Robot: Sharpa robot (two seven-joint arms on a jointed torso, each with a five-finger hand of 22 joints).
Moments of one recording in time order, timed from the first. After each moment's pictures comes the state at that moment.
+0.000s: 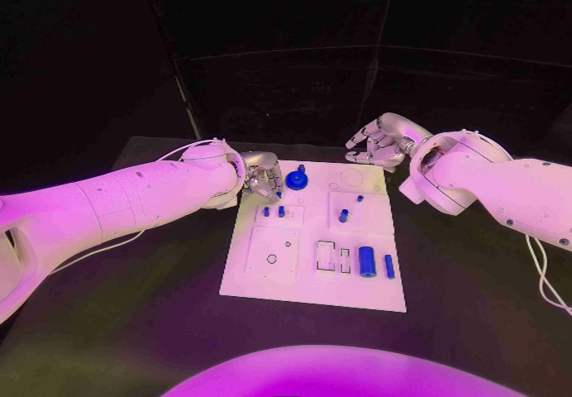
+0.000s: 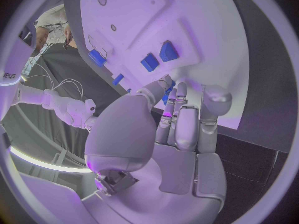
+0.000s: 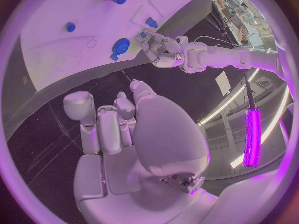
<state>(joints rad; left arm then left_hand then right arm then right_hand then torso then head) 1.21 -0.59 -0.07 1.14 -1.29 0.01 -0.09 1.30 -0.08 0.45 -0.10 0.09 1.00 0.17 0.11 0.06 1.13 0.09 0.22 0.07 1.46 0.00 1.35 1.03 0.13 1.37 0.10 0.98 1.16 1.27 -0.74 -0.03 1.43 -1.10 -0.33 -0.16 1.44 -0.03 0.07 0.21 0.40 0.88 0.17 0.17 0.07 1.23 0.07 1.15 1.10 1.47 0.00 1.37 1.27 0.11 1.27 0.10 1.21 0.90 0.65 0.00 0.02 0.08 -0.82</state>
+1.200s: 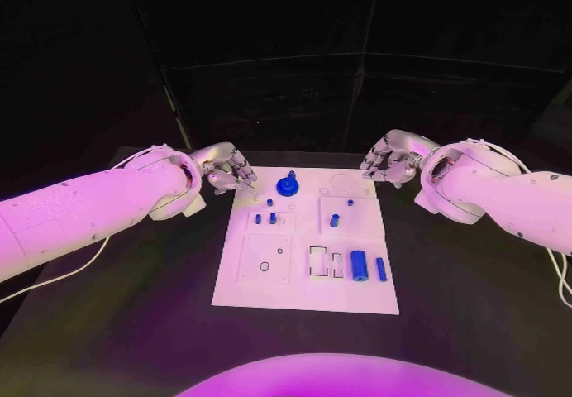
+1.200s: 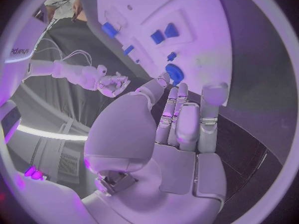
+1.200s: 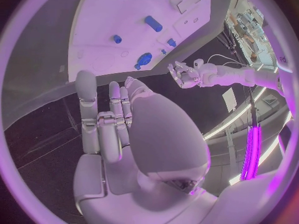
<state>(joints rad) 1.22 -0.77 -0.05 1.25 -1.04 -0.14 0.06 1.30 -0.10 0.37 -0.07 0.08 1.02 0.17 0.11 0.07 1.11 0.10 0.19 0.07 1.44 0.01 1.32 0.96 0.13 1.34 0.11 0.88 1.10 1.25 -0.83 -0.03 1.46 -1.27 -0.25 -0.20 1.56 -0.10 0.17 0.24 0.28 0.96 0.16 0.24 0.08 1.02 0.09 0.45 0.39 1.47 0.02 1.57 1.31 0.17 1.24 0.12 0.98 0.62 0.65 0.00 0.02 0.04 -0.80</state>
